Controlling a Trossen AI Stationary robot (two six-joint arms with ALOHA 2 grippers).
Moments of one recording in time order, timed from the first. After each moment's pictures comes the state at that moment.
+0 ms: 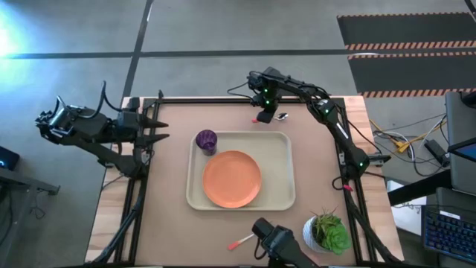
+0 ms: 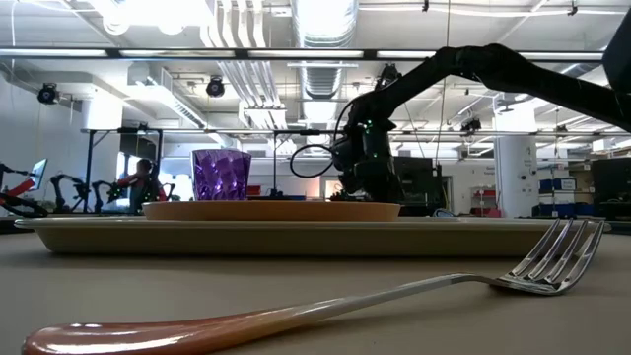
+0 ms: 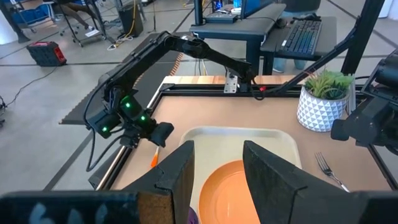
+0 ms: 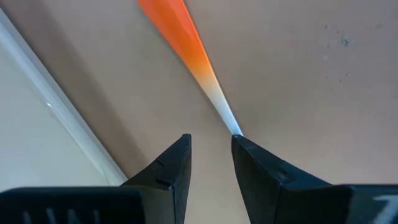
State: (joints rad) left arm -0.34 0.84 1.38 -0.93 -0.53 -0.10; right arm -0.73 2.51 2.19 -1.45 -0.22 -0.35
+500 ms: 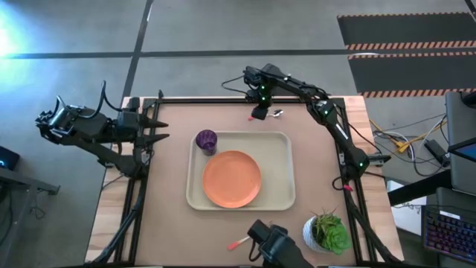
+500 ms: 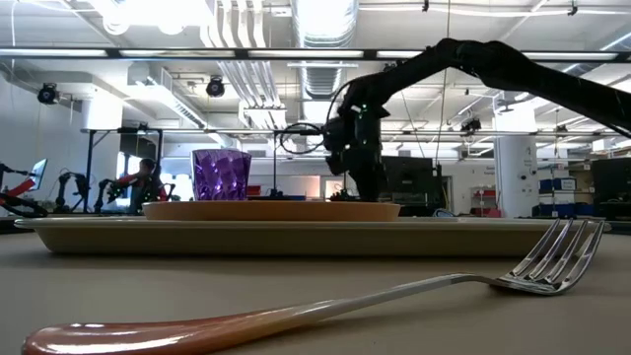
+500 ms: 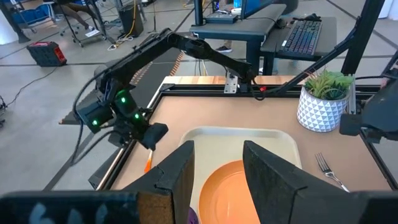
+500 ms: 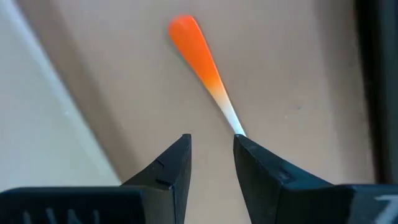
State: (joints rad) left arm -0.34 0.84 1.38 -0.92 -0.53 -0.10; right arm -0.70 2.50 2.31 -1.43 -0.21 -0.35
